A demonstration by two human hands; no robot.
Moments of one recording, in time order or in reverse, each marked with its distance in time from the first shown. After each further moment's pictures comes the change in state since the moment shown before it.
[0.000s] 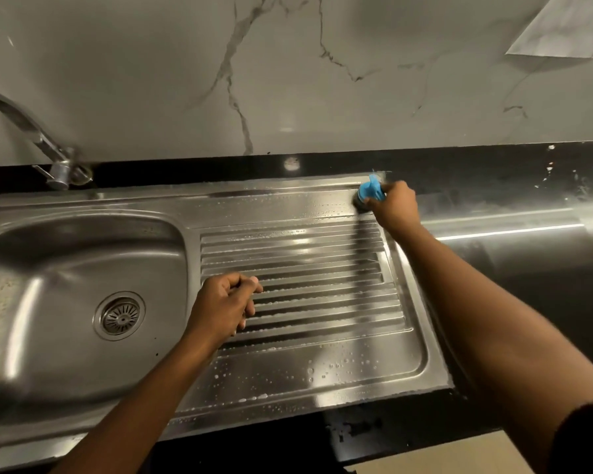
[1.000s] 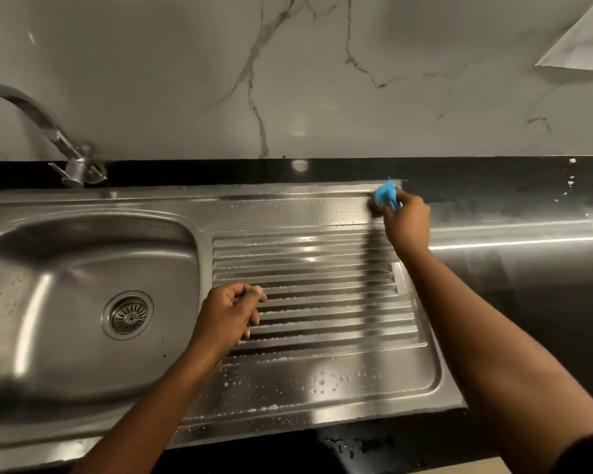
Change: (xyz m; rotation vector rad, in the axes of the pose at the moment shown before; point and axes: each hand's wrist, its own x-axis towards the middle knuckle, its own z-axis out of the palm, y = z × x) left_hand 0.005 -0.008 -0.010 -0.030 0.026 -0.049; right_hand -0.016 -0.003 0.019 0.067 0.133 -0.063
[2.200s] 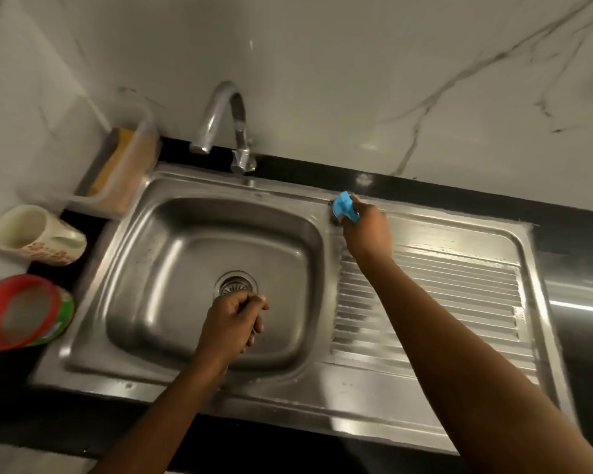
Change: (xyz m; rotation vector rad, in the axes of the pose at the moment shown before) left_hand -0.035 -0.072 -0.190 -0.125 0.220 -0.119; right_hand -0.138 -0.208 0.197 0.038 -0.285 -0.192
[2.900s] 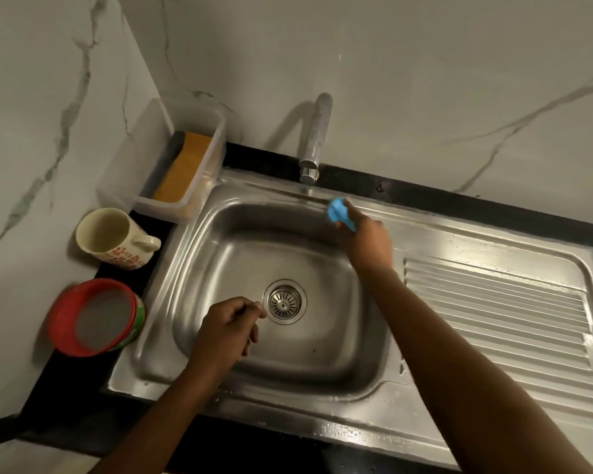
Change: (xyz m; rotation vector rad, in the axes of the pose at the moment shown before) left_hand 0.019 -0.029 -0.126 -0.037 0.041 0.014; right_hand -0.023 -0.071 0.104 -0.262 -0.025 -0.237
